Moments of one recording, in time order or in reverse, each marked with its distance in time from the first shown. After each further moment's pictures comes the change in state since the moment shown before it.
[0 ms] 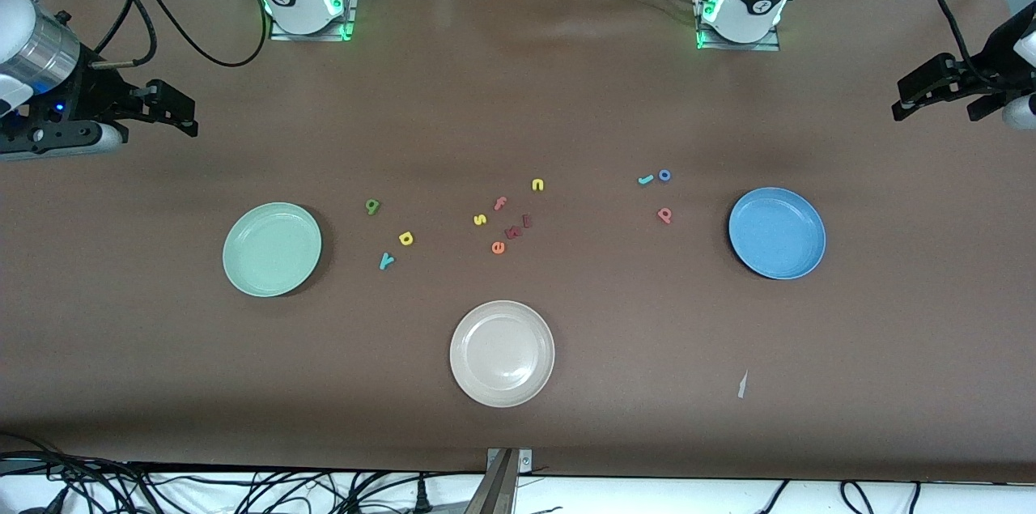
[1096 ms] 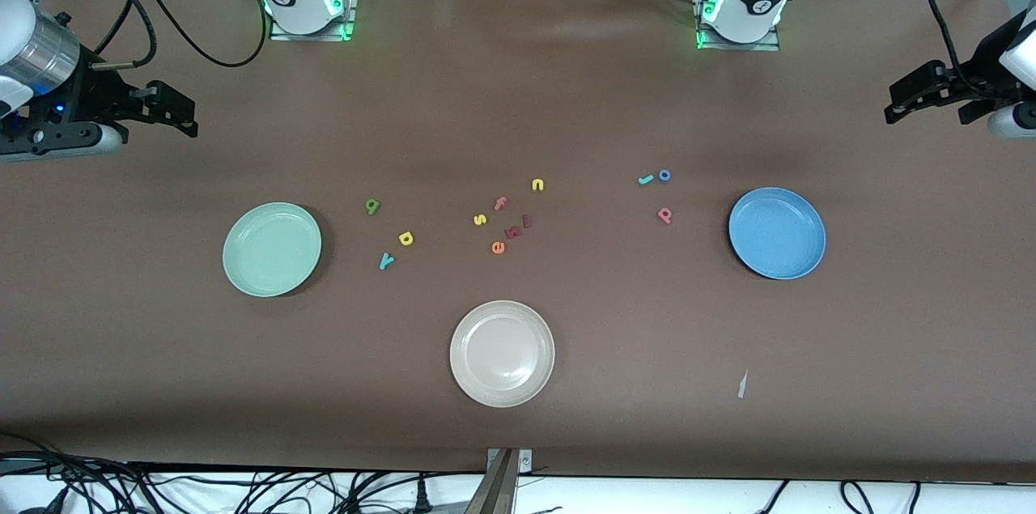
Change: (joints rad) left arm 0.000 0.009 0.001 -0.018 0.000 0.000 0.000; right arm 0.000 0.002 -0.001 0.000 0.000 0.000 0.000
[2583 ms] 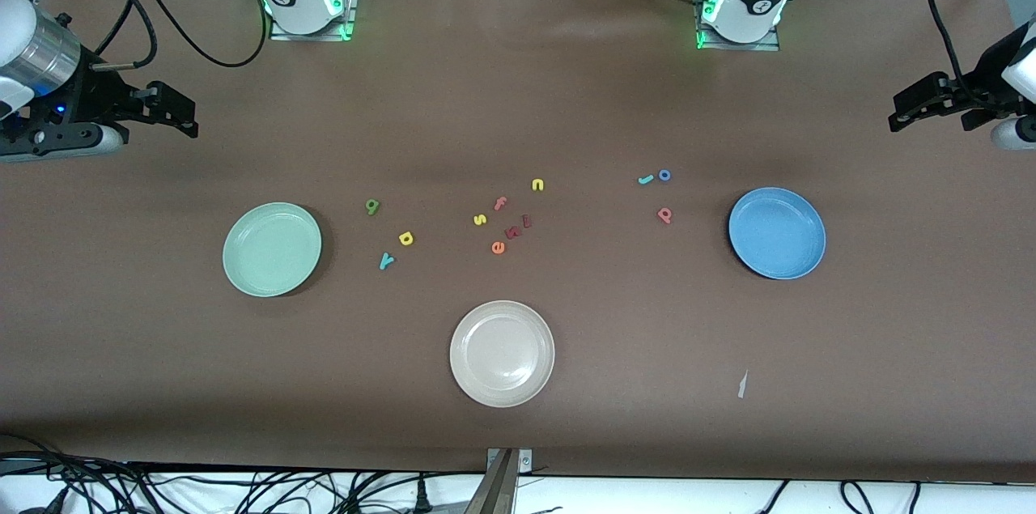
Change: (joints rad) left arm 0.014 0.018 0.001 0.000 0.008 0.007 0.000; right arm 0.000 0.002 0.000 0.000 0.000 0.000 0.000
